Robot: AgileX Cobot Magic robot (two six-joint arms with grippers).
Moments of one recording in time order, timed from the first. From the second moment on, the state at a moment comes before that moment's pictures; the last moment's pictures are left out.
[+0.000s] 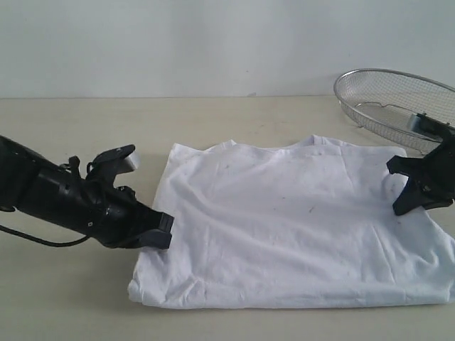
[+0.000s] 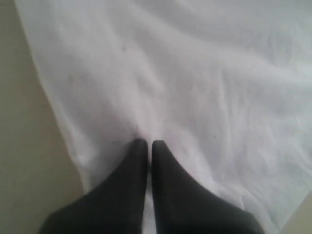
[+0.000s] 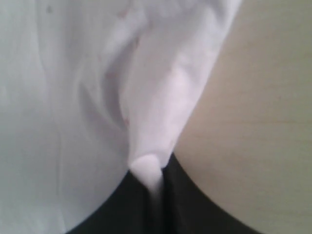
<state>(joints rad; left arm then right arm) -0.30 1.90 -0.79 -1.40 0.50 1.27 -0.35 2.07 -1.21 0.55 0.87 -0.57</state>
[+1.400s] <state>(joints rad) -0.30 1.93 -0.80 -1.40 0.51 1.26 0.12 1.85 -1.40 0.59 0.96 -0.37</state>
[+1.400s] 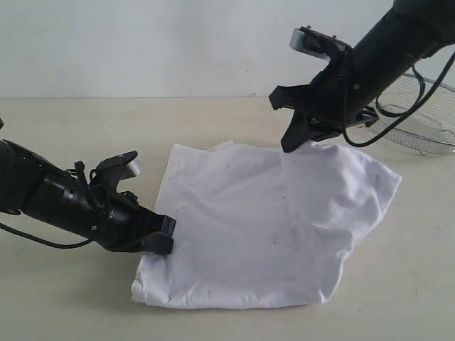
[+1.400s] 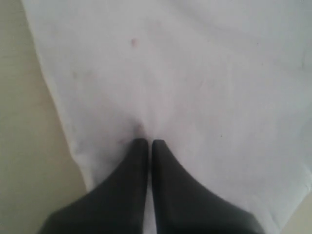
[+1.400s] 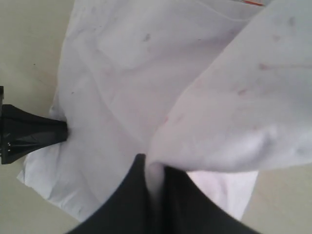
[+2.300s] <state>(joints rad) -0.30 1.93 -0.80 -1.40 0.51 1.26 0.36 1.85 -1.41 0.58 0.84 -0.28</state>
